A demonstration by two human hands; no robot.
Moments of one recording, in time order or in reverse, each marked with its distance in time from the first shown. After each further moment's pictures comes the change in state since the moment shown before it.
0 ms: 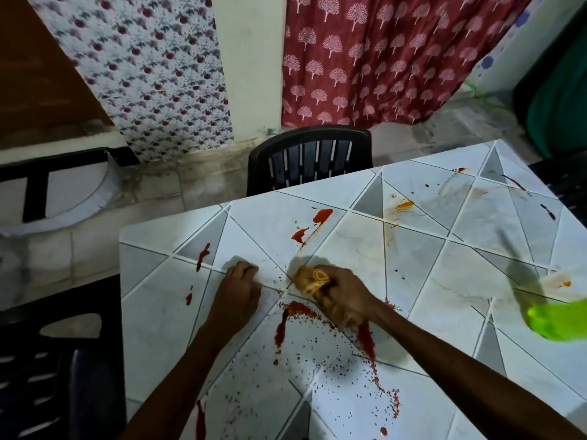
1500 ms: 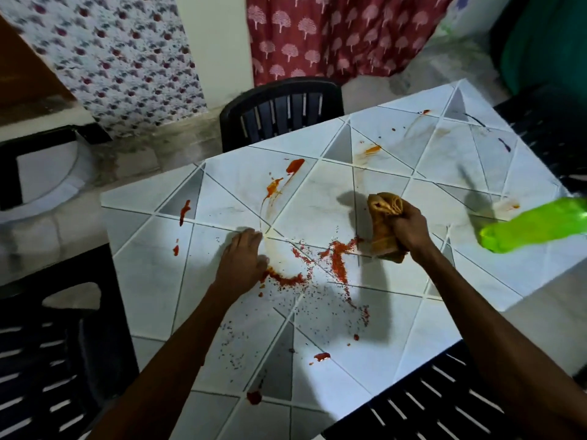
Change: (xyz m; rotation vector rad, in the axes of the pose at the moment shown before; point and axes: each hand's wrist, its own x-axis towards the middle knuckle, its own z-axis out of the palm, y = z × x) left_hand -0.045 0.045 0.019 0.132 -0.141 0.061; right_hand -0.097 0.091 -0.072 0.345 0.606 0.356
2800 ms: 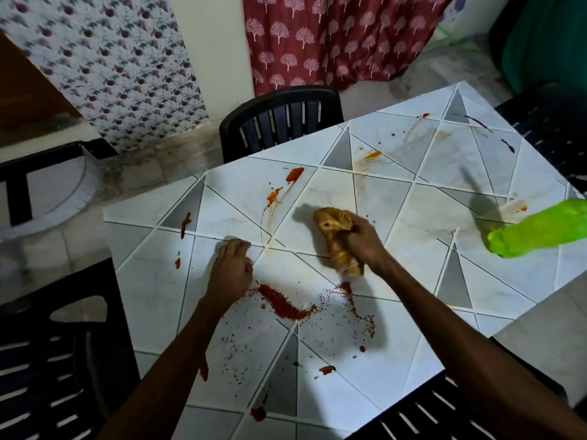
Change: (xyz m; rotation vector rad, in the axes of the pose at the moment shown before) left_hand 0.004 -0.015 -0.004 -0.058 0.123 -0.018; right_hand -0.033 -0.042 0.065 0.091 -0.231 -0.128
